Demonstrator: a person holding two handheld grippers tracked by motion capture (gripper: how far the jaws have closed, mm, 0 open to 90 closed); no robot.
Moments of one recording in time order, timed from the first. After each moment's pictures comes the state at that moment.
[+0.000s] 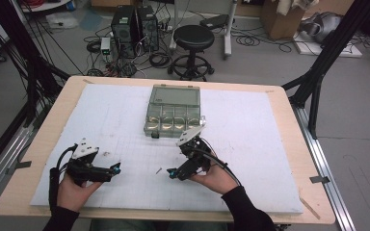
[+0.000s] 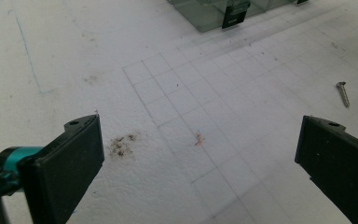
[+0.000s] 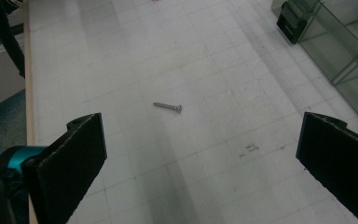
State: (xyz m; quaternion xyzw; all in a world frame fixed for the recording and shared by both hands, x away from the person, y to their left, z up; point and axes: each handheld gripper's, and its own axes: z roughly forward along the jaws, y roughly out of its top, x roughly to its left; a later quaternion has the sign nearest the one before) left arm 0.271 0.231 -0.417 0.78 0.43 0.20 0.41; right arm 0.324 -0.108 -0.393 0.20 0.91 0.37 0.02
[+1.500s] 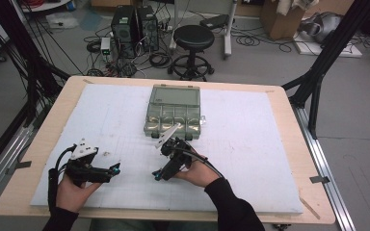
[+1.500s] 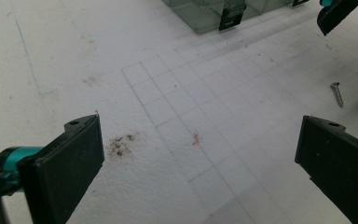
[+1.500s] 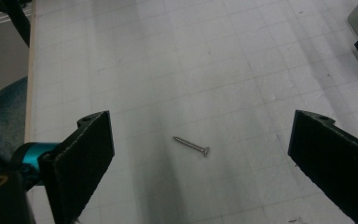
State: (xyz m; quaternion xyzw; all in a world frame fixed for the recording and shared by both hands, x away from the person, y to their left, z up) left arm 0.269 0.232 -0.416 0.78 0.43 0.20 0.42; right arm 0.339 -0.058 -0.409 0.14 0.93 0.33 -0.02
